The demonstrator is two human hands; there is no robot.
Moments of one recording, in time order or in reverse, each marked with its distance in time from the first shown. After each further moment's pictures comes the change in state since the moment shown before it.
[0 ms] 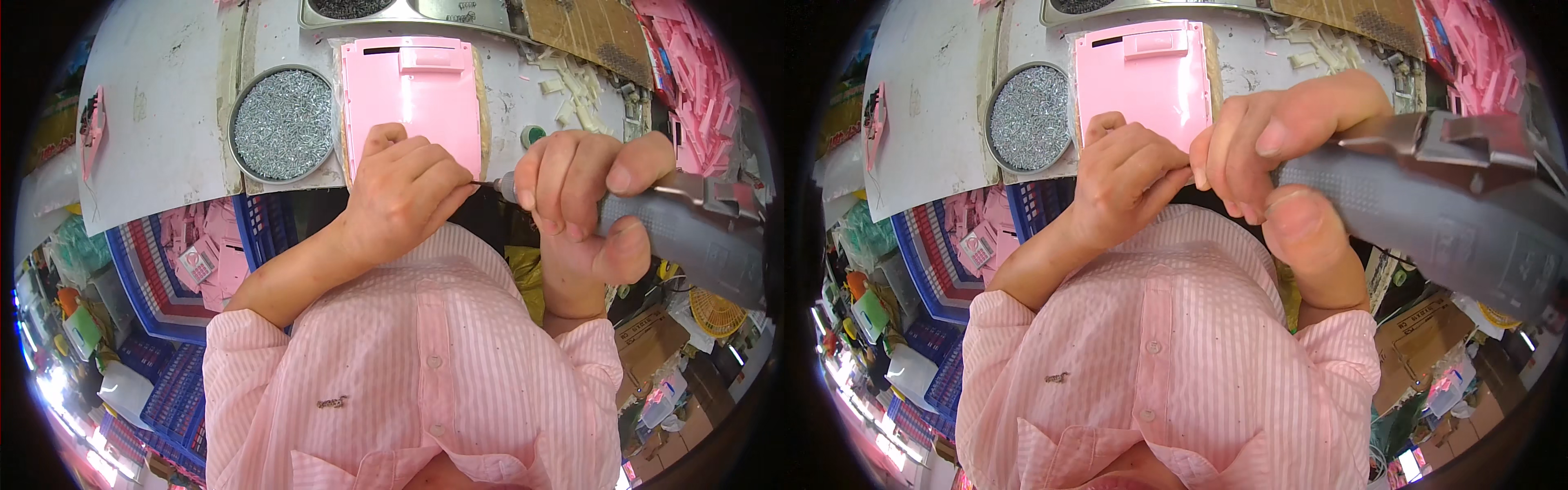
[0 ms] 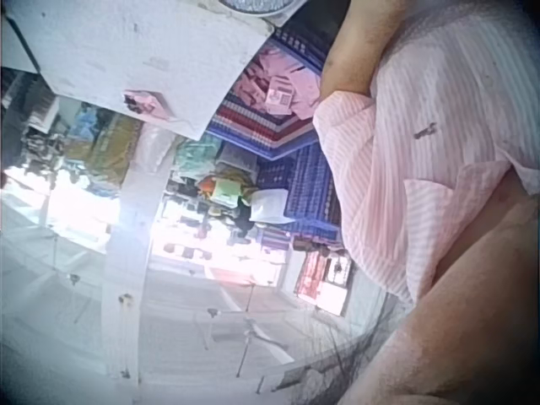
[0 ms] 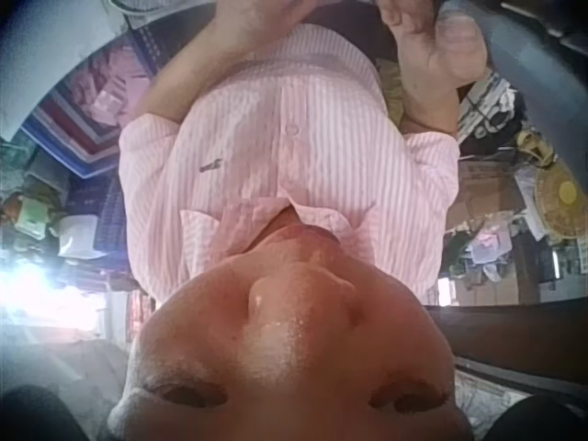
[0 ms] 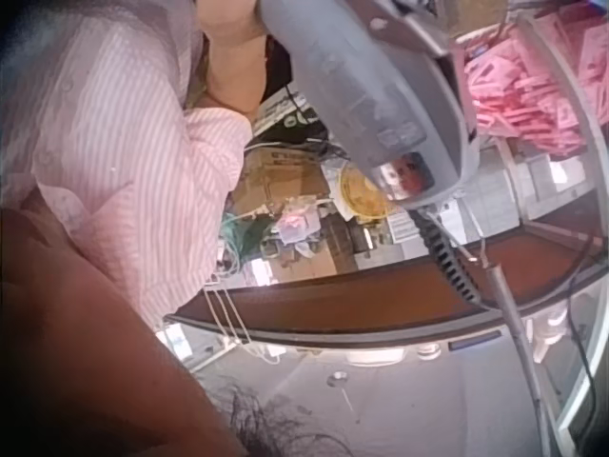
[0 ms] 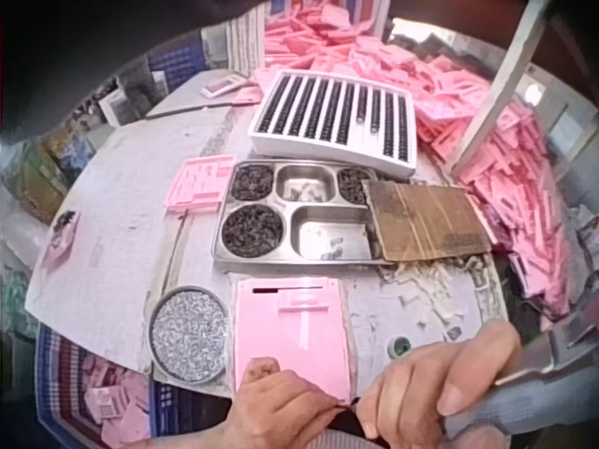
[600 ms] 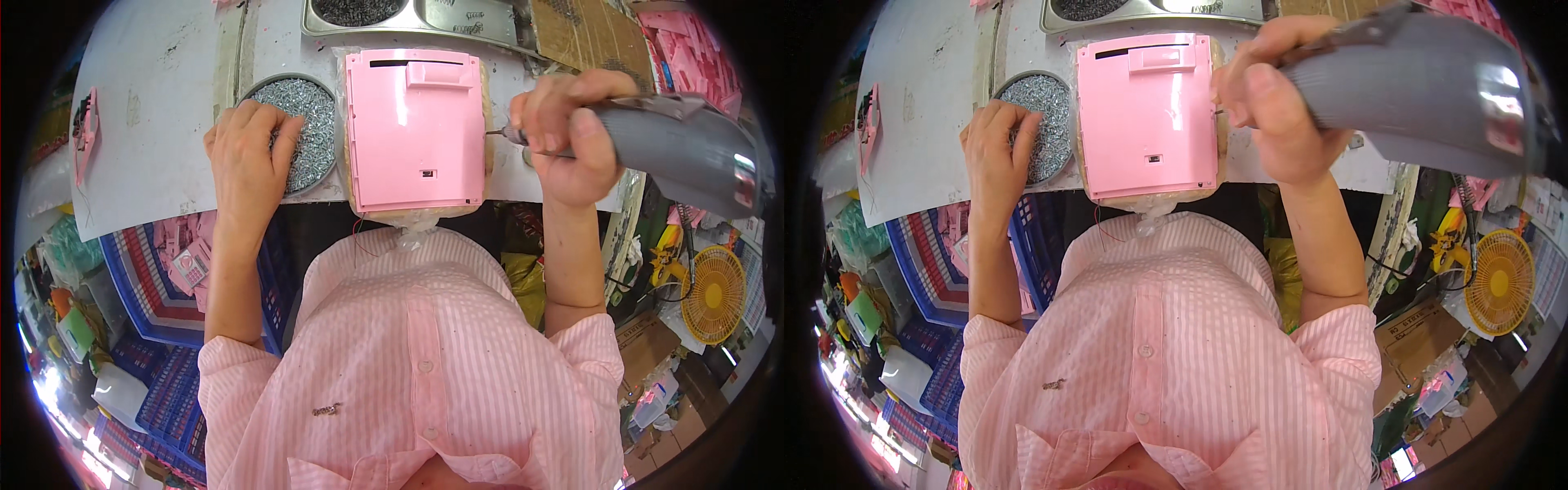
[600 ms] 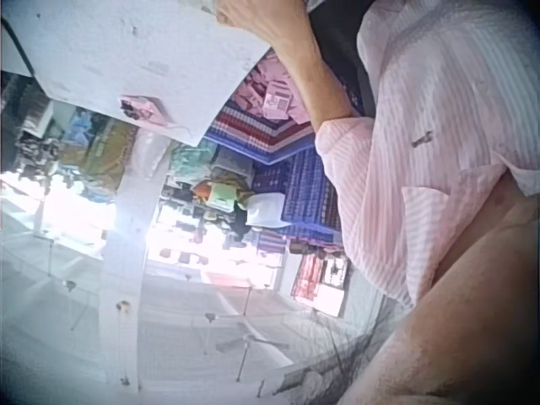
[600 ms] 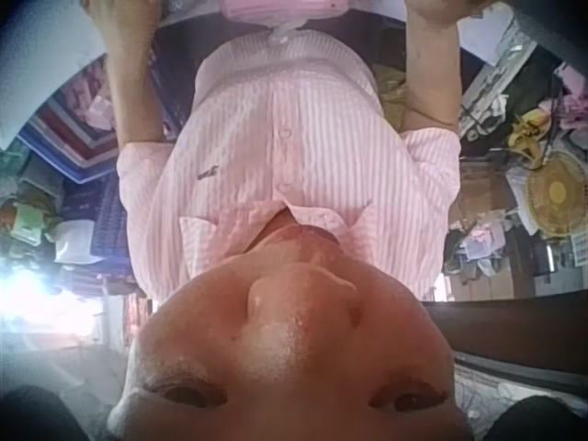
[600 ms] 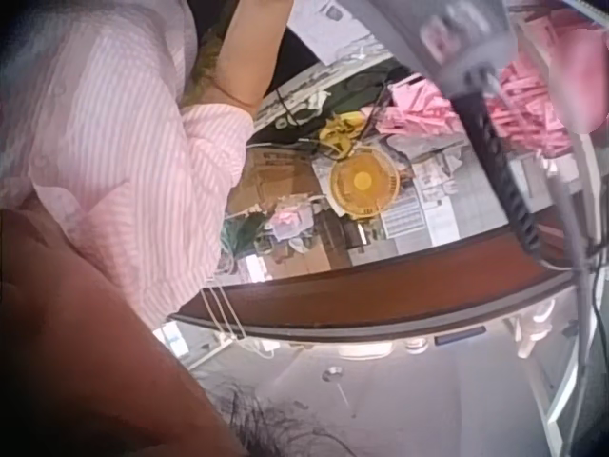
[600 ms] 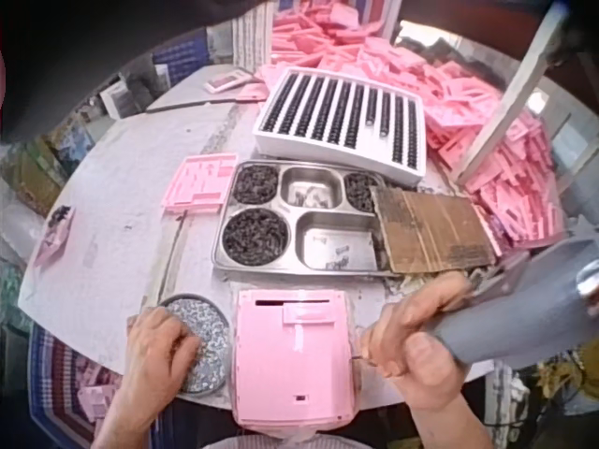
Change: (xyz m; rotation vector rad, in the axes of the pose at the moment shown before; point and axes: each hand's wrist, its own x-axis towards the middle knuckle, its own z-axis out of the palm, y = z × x) left_hand -0.022 -0.080 -0.090 0.554 -0.032 -0.436; right_hand 0.029 0.059 -0.037 -0.018 0.118 -0.139
